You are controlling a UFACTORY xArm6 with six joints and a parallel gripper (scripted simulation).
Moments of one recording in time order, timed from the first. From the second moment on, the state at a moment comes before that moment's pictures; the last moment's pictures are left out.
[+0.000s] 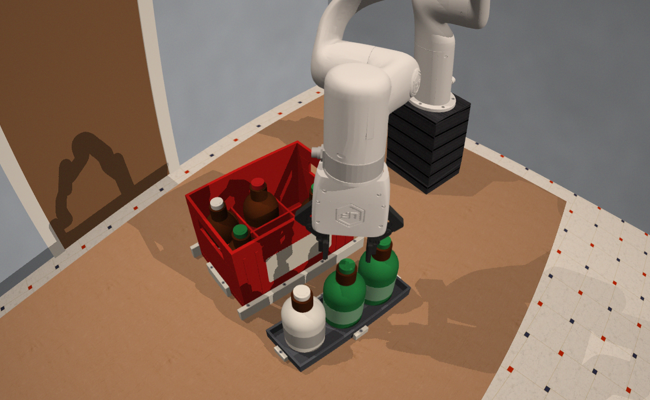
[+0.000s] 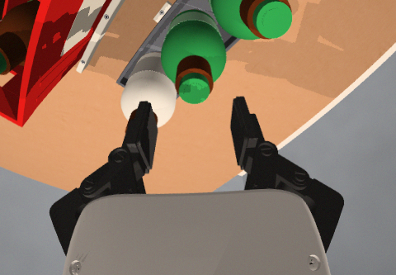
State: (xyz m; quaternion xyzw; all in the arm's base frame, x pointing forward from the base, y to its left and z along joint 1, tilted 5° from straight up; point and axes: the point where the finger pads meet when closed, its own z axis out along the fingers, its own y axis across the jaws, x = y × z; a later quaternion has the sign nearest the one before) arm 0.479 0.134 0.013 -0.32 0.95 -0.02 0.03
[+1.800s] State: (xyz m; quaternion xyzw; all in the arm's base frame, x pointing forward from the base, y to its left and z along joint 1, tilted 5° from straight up) arm 0.481 0.135 0.005 -0.32 0.95 -0.02 0.03
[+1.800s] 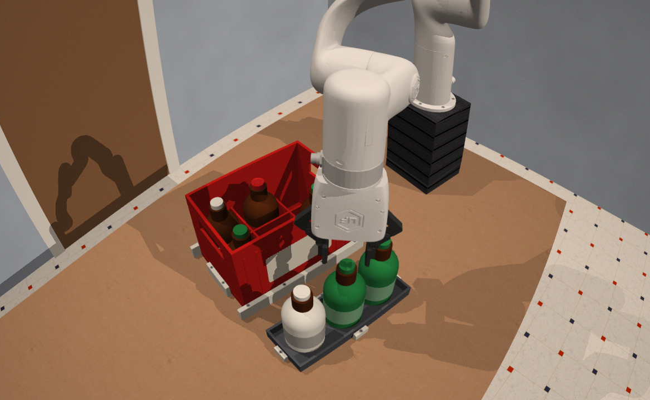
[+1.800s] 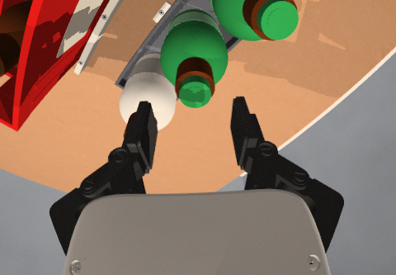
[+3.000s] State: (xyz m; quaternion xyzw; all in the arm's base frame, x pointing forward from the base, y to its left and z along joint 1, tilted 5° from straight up) arm 0.482 0.134 -0.010 -0.32 0.95 -0.02 0.03
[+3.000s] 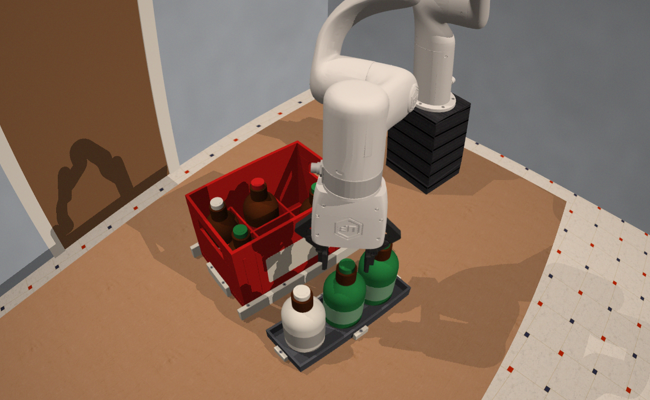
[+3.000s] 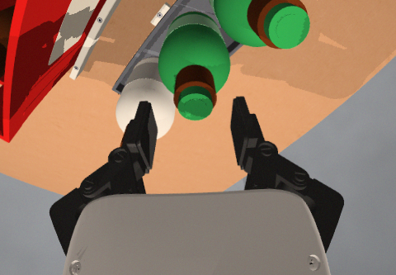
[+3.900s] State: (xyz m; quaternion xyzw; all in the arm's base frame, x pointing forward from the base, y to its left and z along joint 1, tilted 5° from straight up) arm 0.484 0.134 -0.033 -0.32 0.95 -0.02 0.03
